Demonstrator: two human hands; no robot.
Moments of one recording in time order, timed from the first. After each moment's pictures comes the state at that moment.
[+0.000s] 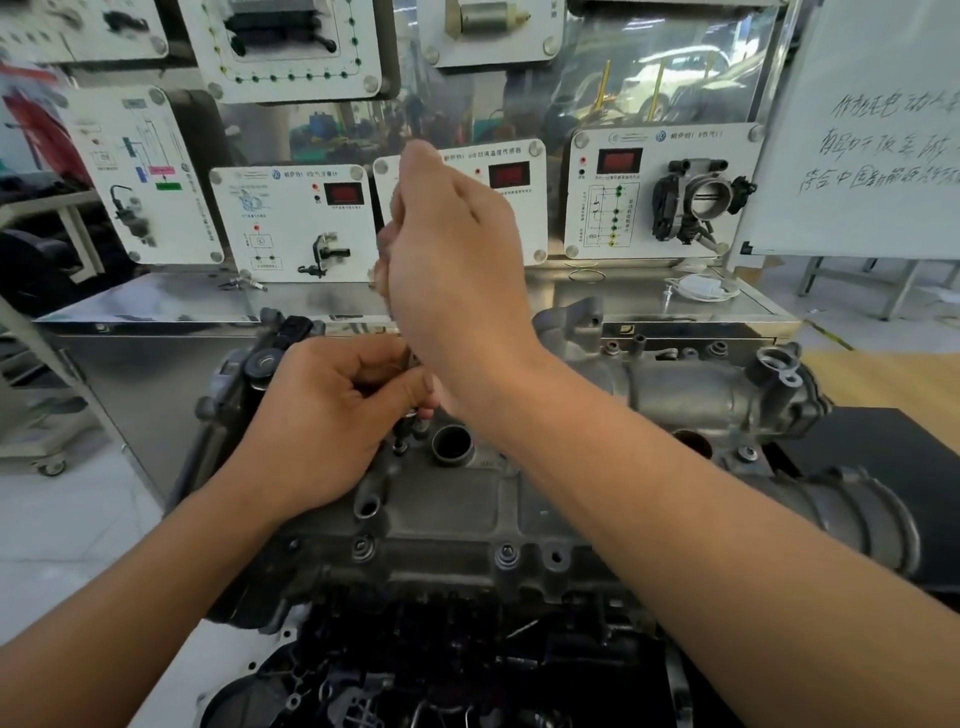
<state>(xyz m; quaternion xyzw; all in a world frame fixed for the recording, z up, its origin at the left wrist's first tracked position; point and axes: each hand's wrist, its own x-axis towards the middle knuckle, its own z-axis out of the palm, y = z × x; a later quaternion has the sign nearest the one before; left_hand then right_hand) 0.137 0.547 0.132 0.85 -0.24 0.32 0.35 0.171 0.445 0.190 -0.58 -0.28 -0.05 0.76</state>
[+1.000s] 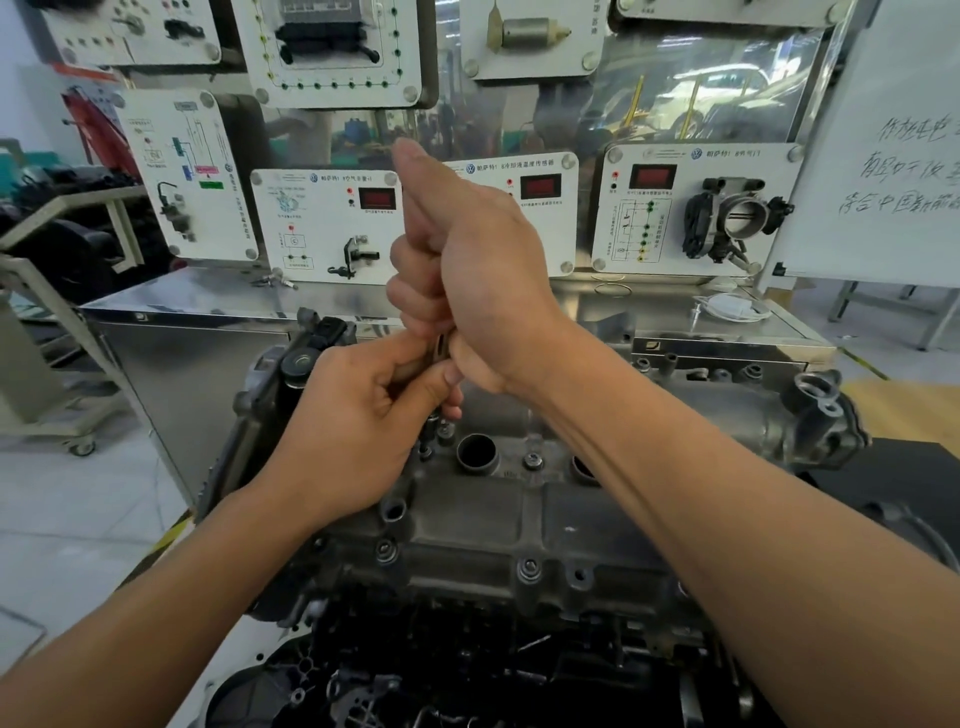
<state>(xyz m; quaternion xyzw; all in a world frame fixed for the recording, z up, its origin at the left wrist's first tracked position) 0.140 0.553 0.123 0.83 -0.16 0.30 0.45 0.188 0.447 0.199 -0.51 -0.36 0.13 0.77</state>
